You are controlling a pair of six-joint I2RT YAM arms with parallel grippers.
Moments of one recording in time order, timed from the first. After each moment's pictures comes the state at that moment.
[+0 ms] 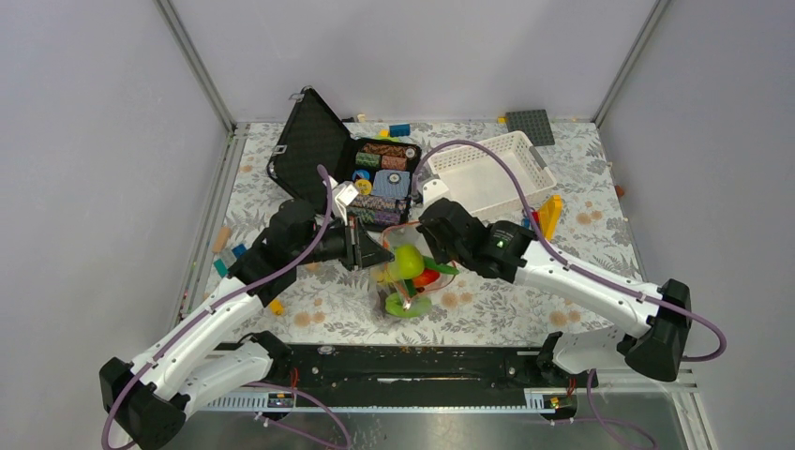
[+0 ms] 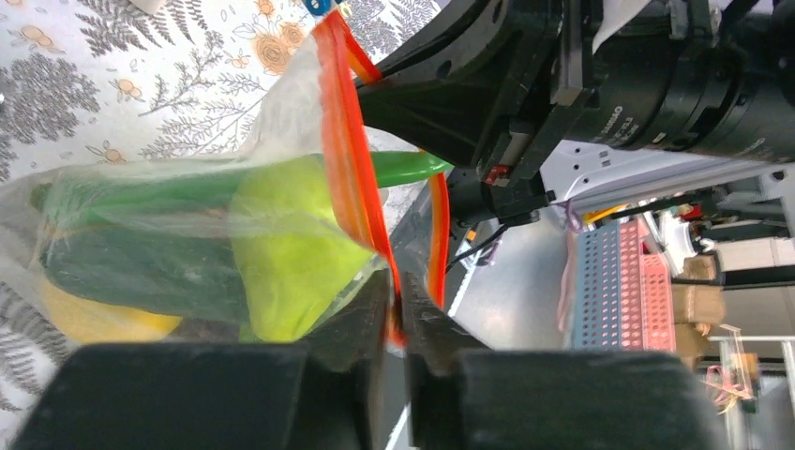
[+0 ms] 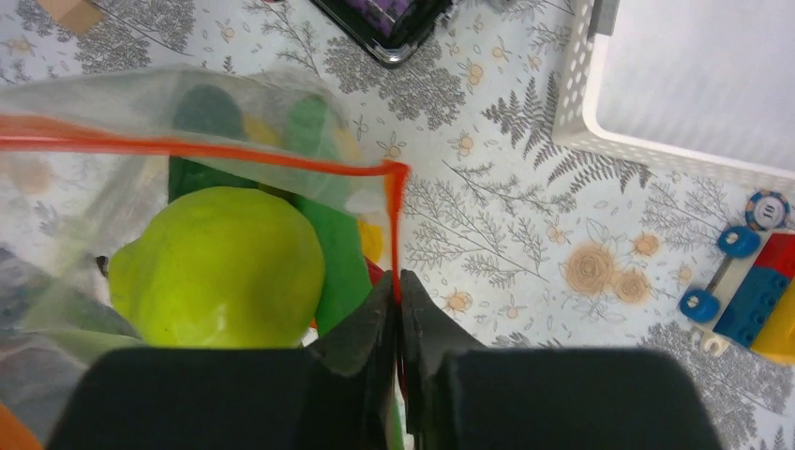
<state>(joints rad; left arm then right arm) -0.62 0.89 0.79 -0.24 0.58 -0.62 1.01 1.31 1.20 -0.71 0.39 0.28</state>
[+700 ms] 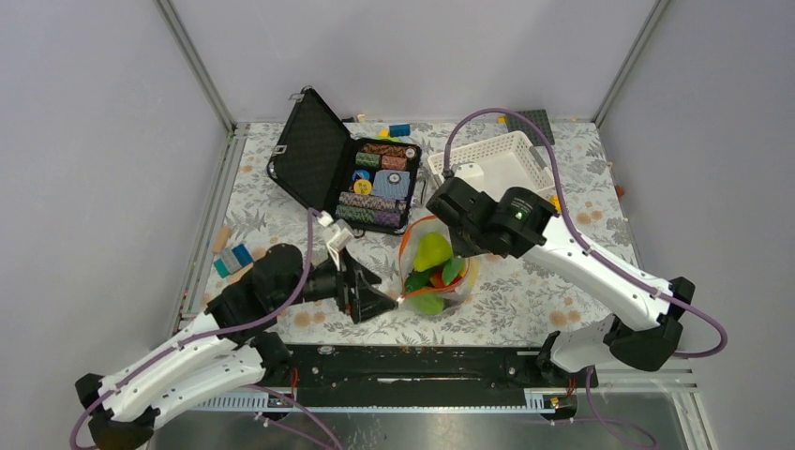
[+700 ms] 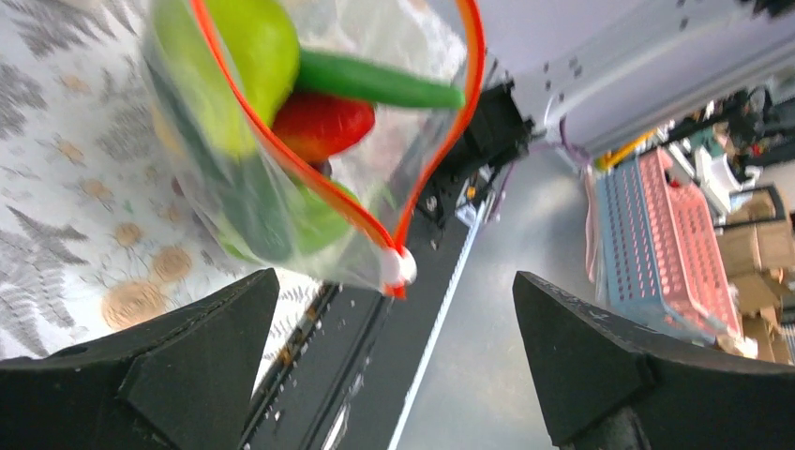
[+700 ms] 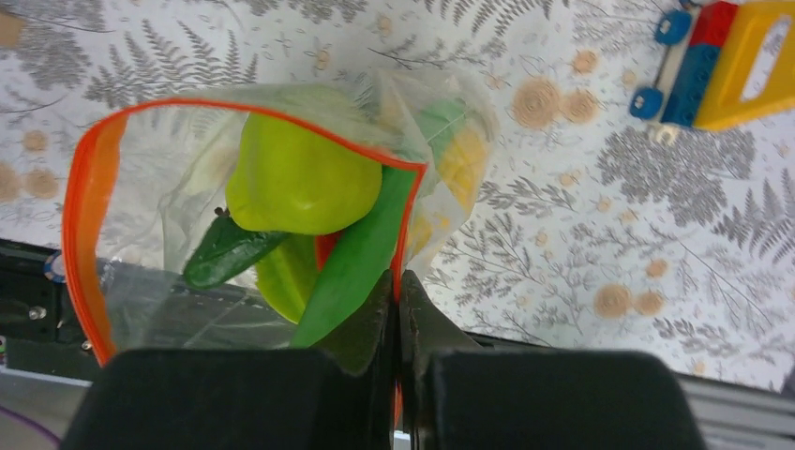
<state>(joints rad) -0.86 0.62 0.69 -0.29 0.40 -0.55 1.00 1.39 1.60 -1.29 0.44 0.65</state>
